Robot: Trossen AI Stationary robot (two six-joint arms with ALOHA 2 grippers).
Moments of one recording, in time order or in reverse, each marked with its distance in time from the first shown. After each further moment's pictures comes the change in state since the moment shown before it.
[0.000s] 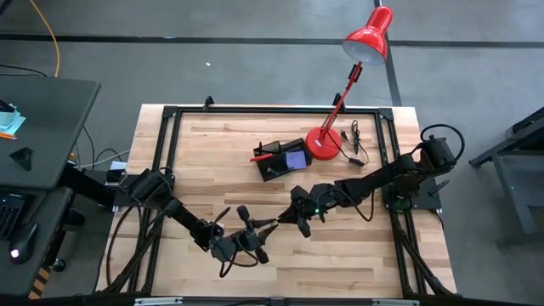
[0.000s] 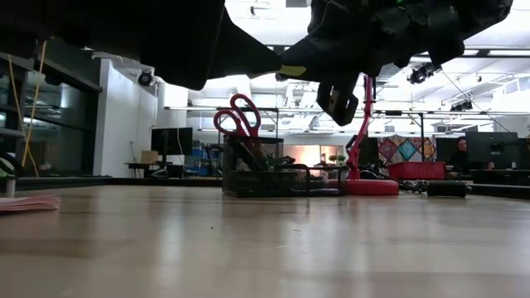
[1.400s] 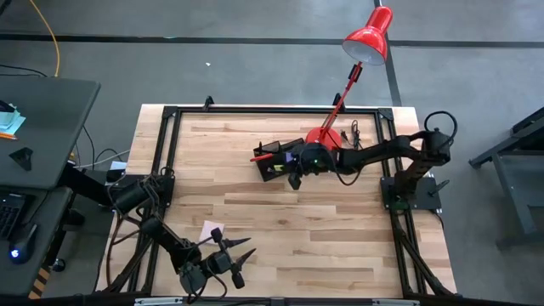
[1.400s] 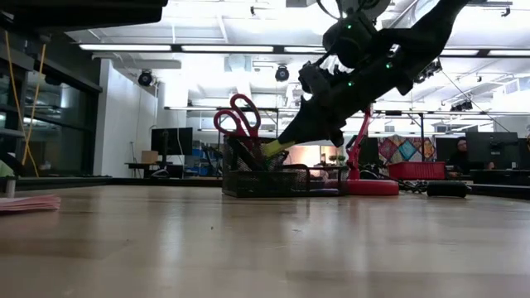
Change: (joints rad) left arm -0.275 -0.001 0.000 -0.016 -0.308 -0.206; right arm -0.395 0.002 -0.001 -0.180 0.077 -0.265
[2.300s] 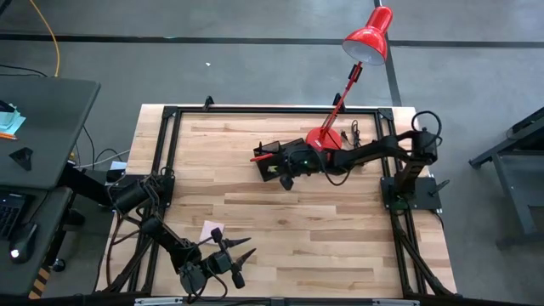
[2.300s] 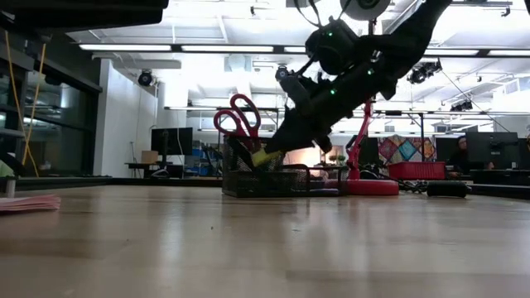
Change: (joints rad) left arm 0.000 0.000 0.000 -0.006 0.001 0.008; right arm 0.009 0.114 0.100 -0.025 0.023 0.008
